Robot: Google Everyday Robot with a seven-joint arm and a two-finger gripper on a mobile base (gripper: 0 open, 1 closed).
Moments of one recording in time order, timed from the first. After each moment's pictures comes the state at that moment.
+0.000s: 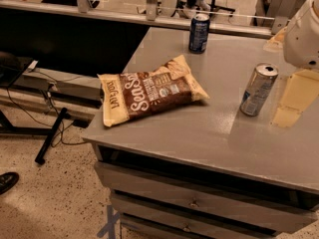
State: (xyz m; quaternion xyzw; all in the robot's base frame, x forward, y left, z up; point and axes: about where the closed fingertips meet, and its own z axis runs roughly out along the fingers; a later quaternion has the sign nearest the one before) arm 0.438 -0.217 0.976 -0.60 0.78 -0.03 0.16
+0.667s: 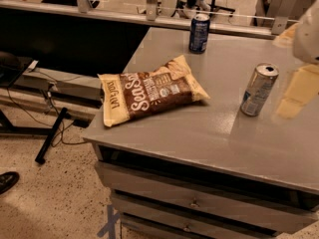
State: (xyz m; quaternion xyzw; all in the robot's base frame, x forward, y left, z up) arm 0.461 -0.244 0.972 -0.58 0.80 -0.04 0.19
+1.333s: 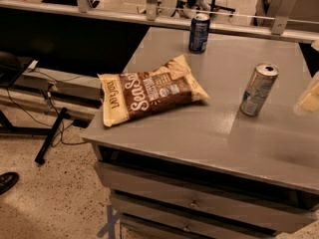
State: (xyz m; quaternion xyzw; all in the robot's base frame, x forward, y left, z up) arm 0.498 -0.329 0.949 -0.49 0.84 -0.03 0.25
